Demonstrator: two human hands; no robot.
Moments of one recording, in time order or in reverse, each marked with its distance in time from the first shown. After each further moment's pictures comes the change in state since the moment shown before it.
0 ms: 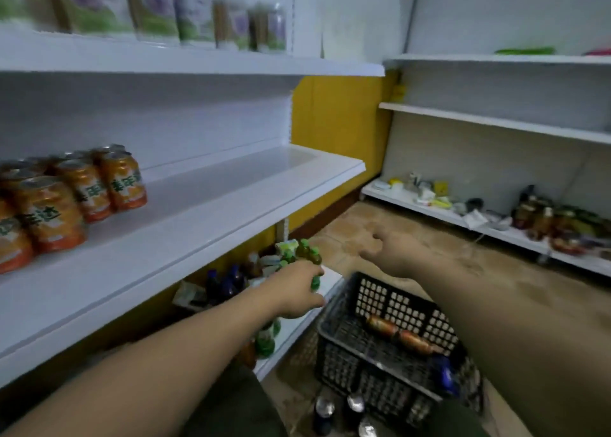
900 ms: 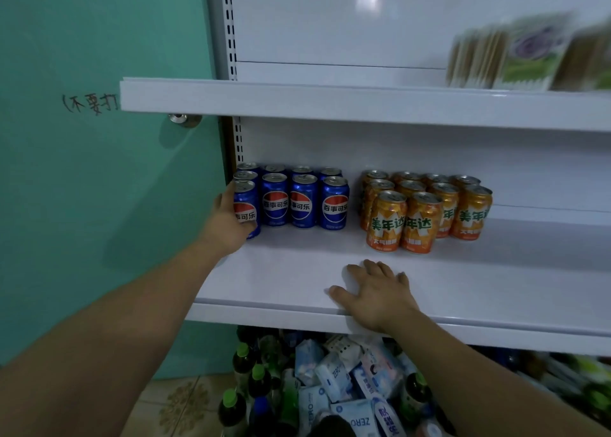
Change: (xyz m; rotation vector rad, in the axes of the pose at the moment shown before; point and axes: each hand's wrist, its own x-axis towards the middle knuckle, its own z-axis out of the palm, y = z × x) left_hand -0.426 -0.327 -0.094 -0.354 1.274 -1.009; right_hand -0.106 -0.423 0.158 -0.210 -0.166 -1.098
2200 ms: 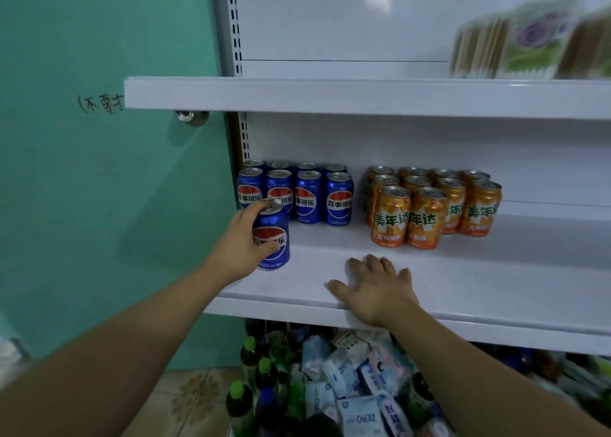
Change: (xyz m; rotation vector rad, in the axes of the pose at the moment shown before) left_hand -0.061 0.015 0.005 -0.078 -0.127 0.166; right_hand 0.008 0.000 0.006 -0.076 0.009 -0.002
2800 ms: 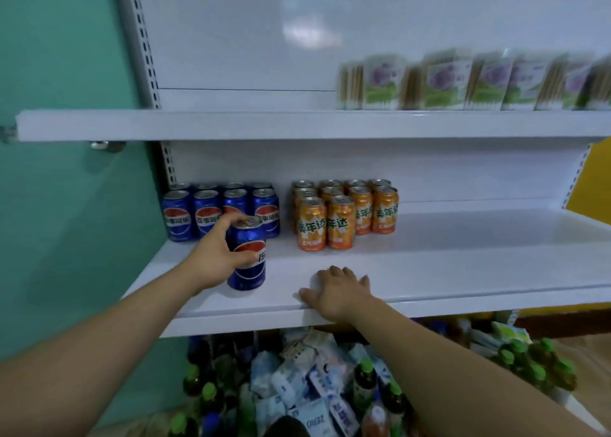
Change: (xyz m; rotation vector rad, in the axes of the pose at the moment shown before) left_hand -0.017 0.097 0.041 -0.224 -0.212 -0.075; right_hand -0.040 0.056 -0.018 0.133 -0.075 0.120
